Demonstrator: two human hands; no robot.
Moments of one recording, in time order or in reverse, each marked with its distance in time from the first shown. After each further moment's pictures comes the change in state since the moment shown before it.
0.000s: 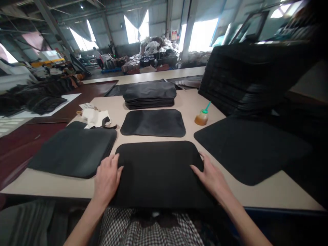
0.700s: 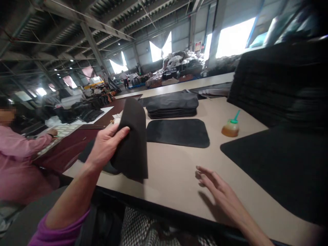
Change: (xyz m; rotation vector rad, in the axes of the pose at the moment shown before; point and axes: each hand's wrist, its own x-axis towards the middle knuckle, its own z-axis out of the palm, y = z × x) left_hand 0.076 0.022 -0.184 -0.808 0.230 -0.052; right_hand -0.021 -0.040 0.010 0.899 -0.309 -0.104
